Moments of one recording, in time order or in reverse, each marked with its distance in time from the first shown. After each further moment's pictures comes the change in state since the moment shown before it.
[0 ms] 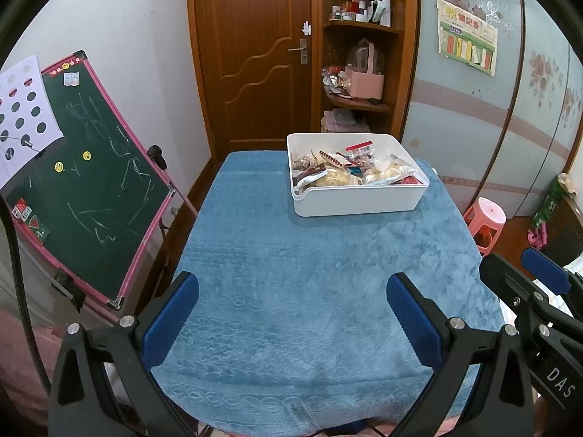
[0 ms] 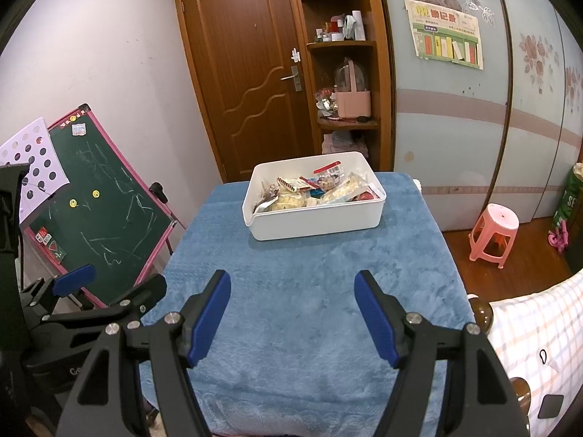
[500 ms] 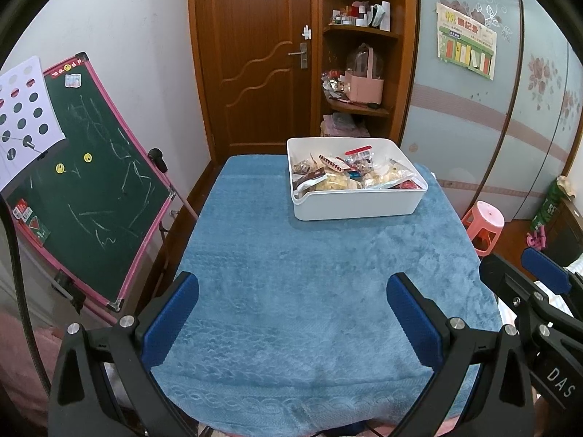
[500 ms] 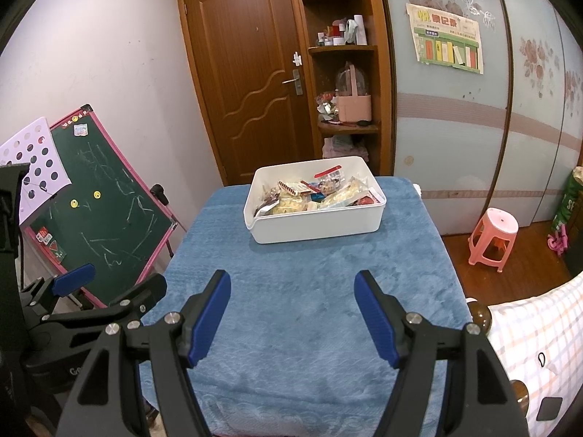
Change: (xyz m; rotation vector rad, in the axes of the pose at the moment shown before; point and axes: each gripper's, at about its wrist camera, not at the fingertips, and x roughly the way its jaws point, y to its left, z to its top) left arm 0.002 -0.002 0.007 0.002 -0.006 -0.005; right arm -0.001 0.002 0.000 0.000 -0.003 -0.003
